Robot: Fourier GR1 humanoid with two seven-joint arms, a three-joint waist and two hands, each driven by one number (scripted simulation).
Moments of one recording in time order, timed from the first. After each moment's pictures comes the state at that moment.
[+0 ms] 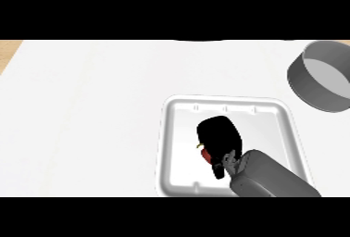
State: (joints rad) left arm 0.65 0.68 -0.38 -1.66 0.27 0.39 0.03; right arm -0.55 -0.31 0.79 -1.49 0.64 0.46 0.78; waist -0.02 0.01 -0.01
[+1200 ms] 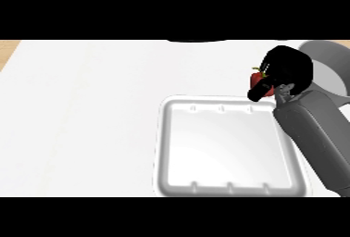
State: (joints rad) left arm 0.68 0.69 -0.39 -1.65 0.30 0.40 -0.01; right arm -0.74 -0.43 0.35 -1.27 0.77 0.16 0.99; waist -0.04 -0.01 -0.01
